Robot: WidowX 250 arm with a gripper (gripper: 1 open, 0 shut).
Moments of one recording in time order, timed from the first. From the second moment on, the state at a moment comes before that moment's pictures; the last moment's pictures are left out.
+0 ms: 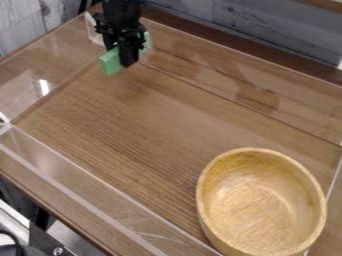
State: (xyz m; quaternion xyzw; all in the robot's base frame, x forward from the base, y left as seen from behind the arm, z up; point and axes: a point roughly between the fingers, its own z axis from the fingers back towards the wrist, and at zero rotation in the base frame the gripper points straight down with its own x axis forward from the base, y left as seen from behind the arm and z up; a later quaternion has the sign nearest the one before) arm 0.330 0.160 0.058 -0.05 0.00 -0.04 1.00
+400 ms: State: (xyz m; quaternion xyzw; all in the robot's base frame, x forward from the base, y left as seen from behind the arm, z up) arm 0.336 0.164 0.048 -0.05 0.00 -0.04 1.00
